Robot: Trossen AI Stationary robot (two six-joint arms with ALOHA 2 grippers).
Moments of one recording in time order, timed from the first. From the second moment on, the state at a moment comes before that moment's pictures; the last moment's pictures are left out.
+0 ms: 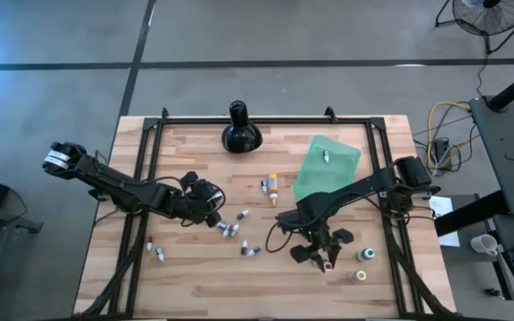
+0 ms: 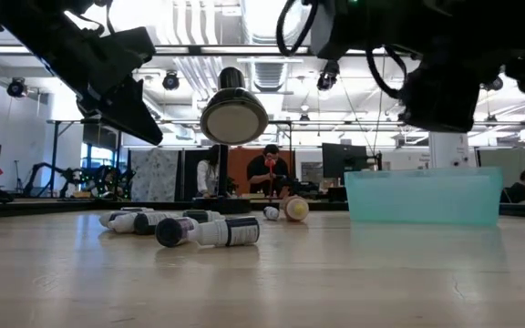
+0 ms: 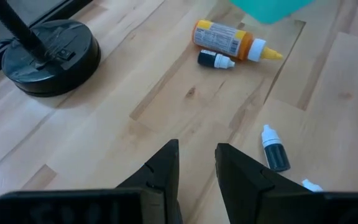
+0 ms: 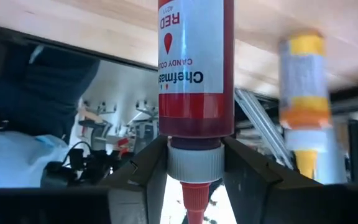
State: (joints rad) left arm -0.30 1.20 0.63 -0.31 -0.67 -0.62; right arm 0.25 1.87 1.23 -0.95 -1.00 1.41
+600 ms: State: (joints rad) left arm -0.30 1.20 0.63 -0.30 -0.67 -0.64; right arm 0.25 1.87 1.16 -0.82 -0.99 1.46
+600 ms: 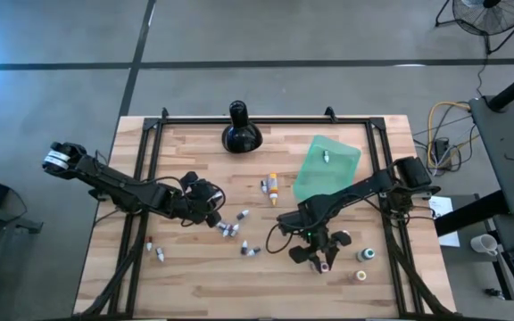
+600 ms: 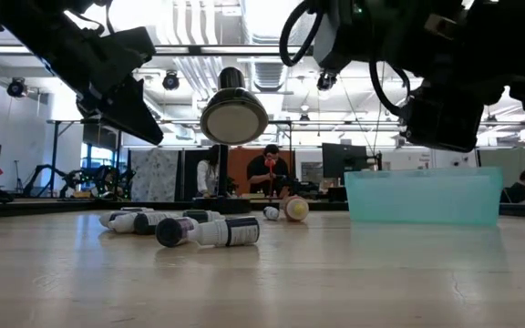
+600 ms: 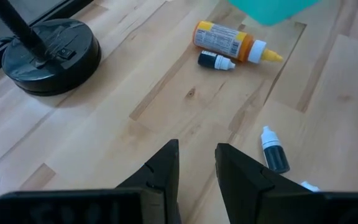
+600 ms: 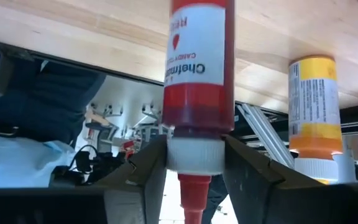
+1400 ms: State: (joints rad) left arm -0.30 1.20 0.63 -0.30 -0.67 -0.65; right arm 0.26 1.87 1.23 -0.80 -0.91 1.43
